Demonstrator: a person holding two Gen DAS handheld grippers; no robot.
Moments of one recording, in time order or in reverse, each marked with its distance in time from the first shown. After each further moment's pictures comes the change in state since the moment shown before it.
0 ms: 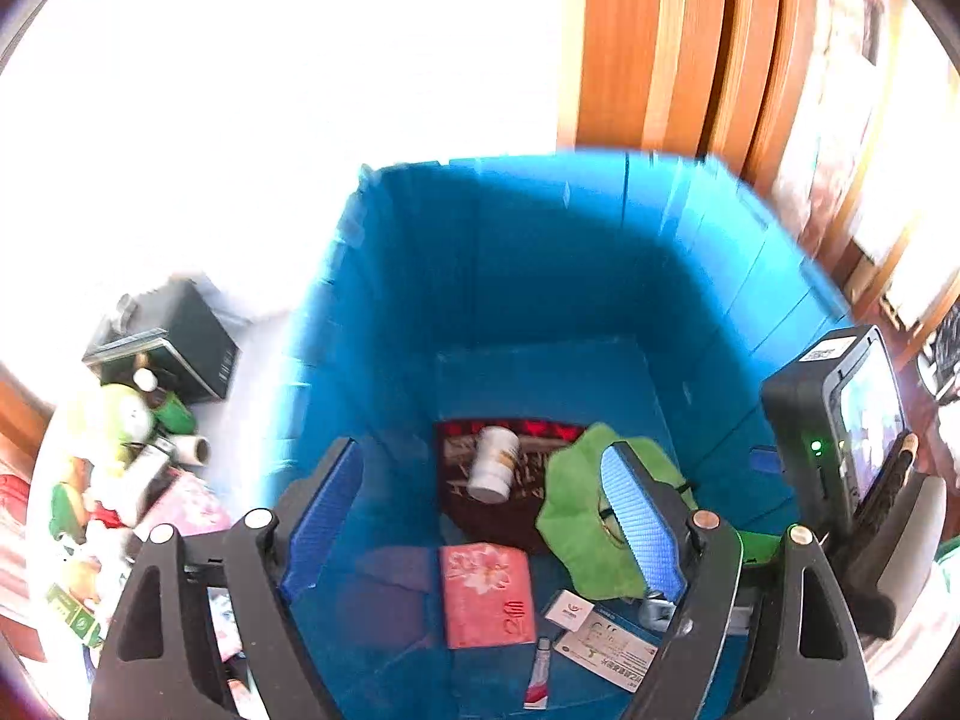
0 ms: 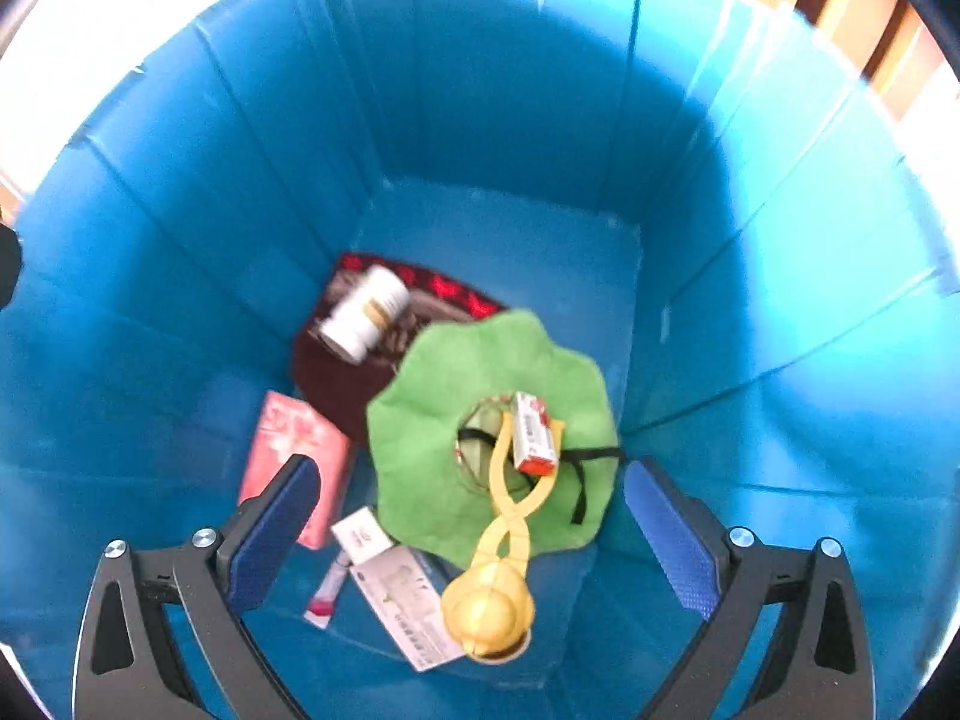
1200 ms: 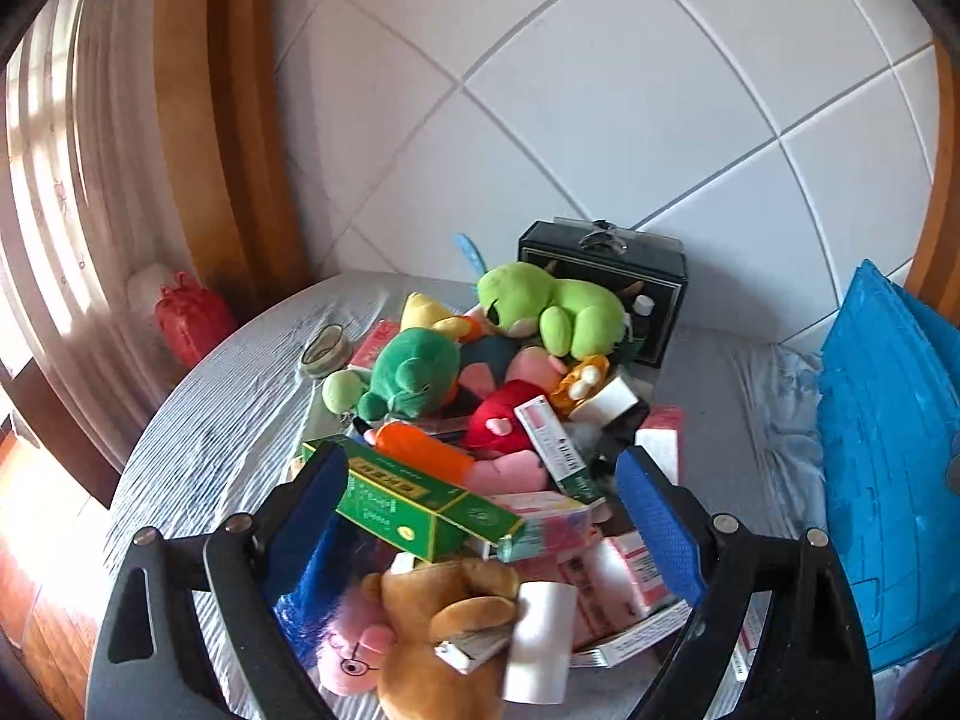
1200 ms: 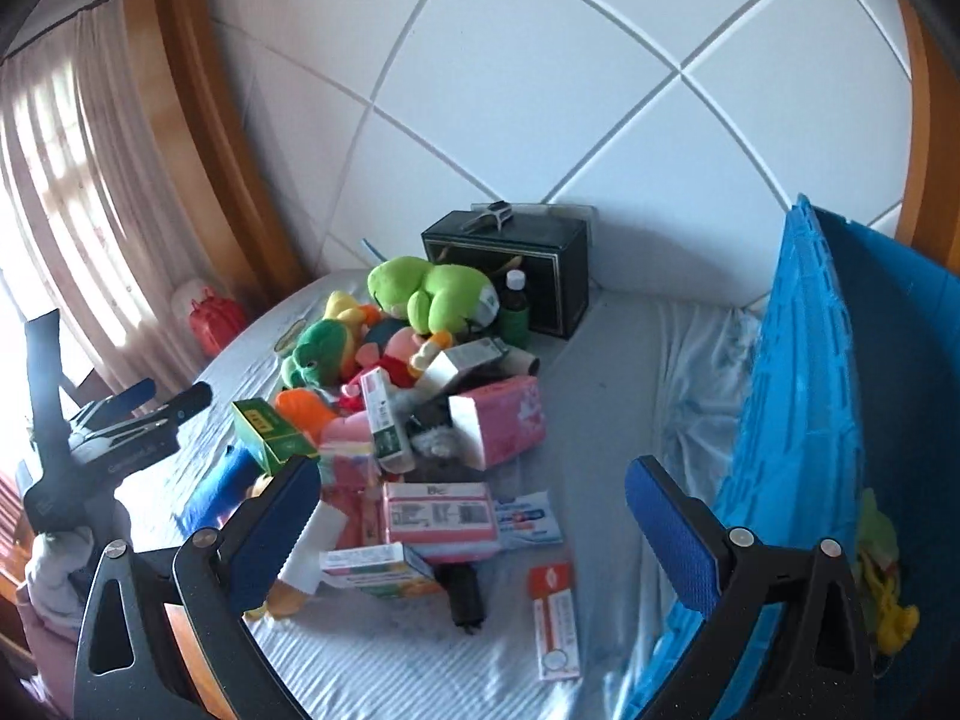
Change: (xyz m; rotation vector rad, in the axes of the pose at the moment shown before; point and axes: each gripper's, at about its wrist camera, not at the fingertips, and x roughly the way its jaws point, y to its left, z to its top) left arm -0.139 0.446 -0.268 -0.457 -0.193 0.442; right arm -0.091 0.382 -0.014 -0.120 -0.454 0.337
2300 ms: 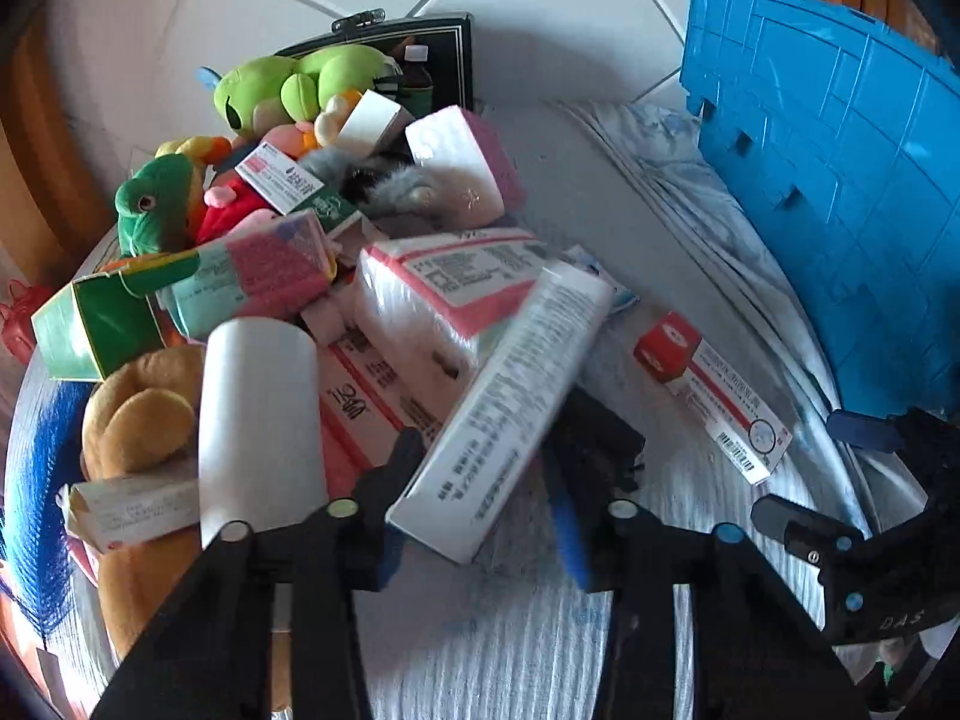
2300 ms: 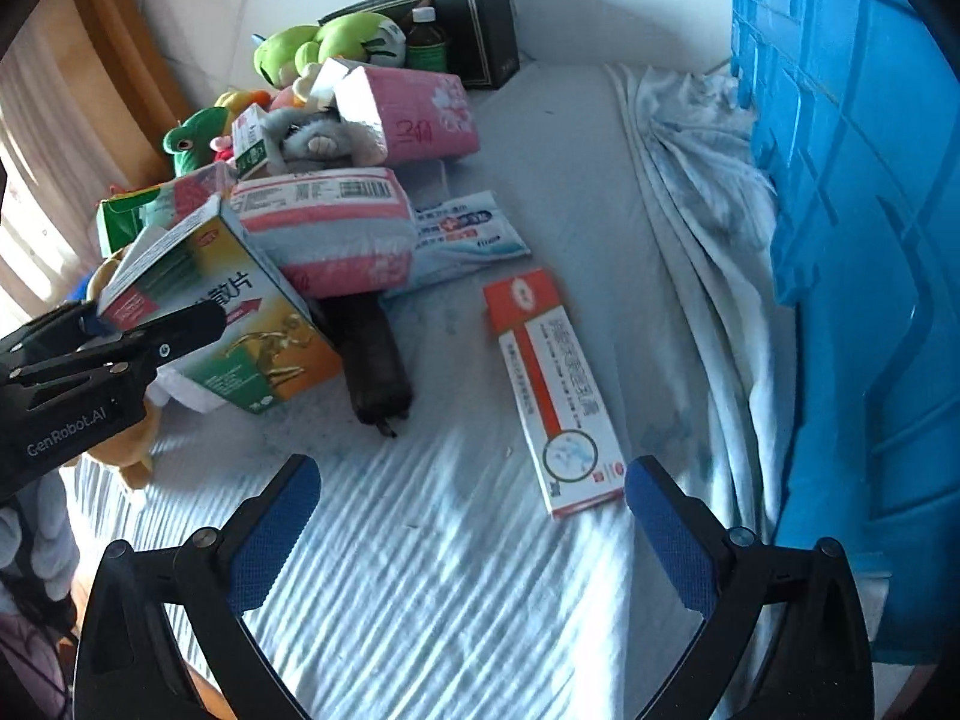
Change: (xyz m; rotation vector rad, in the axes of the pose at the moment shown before) left arm 0.091 -0.123 -0.174 0.329 0.267 -0.279; right arm 0.120 -0.040 -0.215 0.170 0.264 -0.150
